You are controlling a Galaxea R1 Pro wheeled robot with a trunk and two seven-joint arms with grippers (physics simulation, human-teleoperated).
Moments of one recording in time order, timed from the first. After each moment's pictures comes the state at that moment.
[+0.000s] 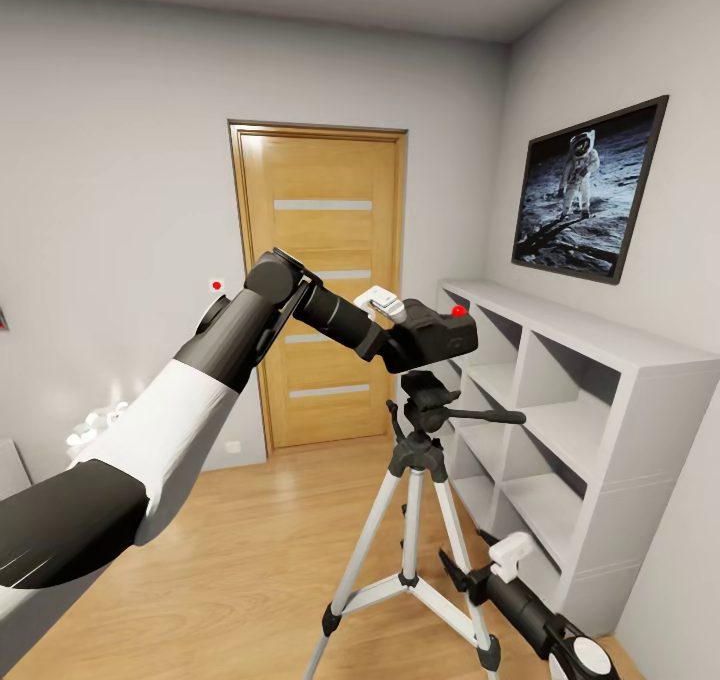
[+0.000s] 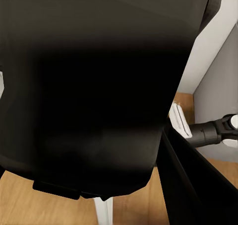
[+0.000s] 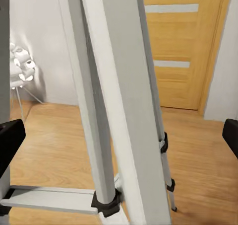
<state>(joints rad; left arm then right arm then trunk) -1.31 -0.11 -0.43 -1.00 -0.31 1.04 -1.33 -0.24 -0.12 0.02 -0.81 -0.11 -0.34 0.53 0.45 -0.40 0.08</state>
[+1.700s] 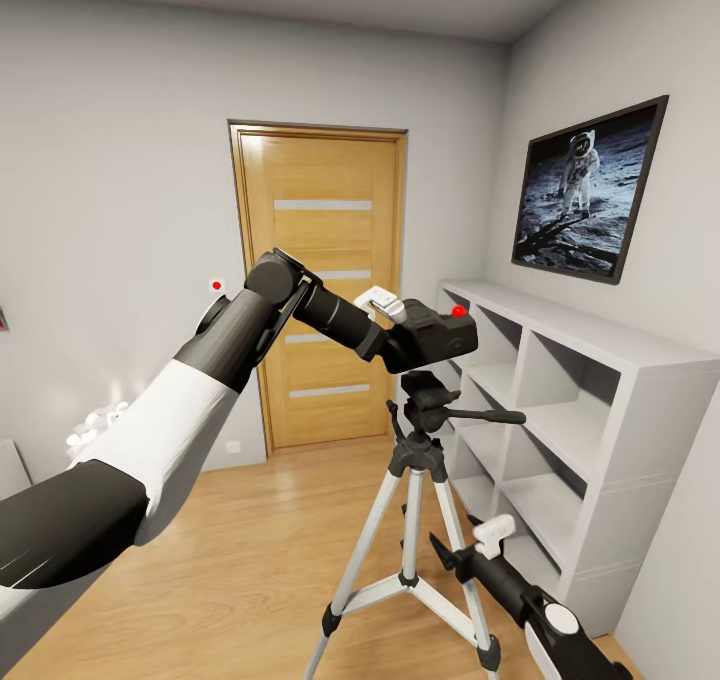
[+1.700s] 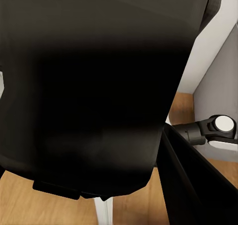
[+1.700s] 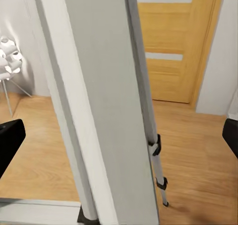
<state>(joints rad) -1.31 -0.11 -0.43 -1.00 -0.31 1.04 -1.33 -0.37 -0.08 0.02 -0.65 -0.03 -0.33 0.46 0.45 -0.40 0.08</state>
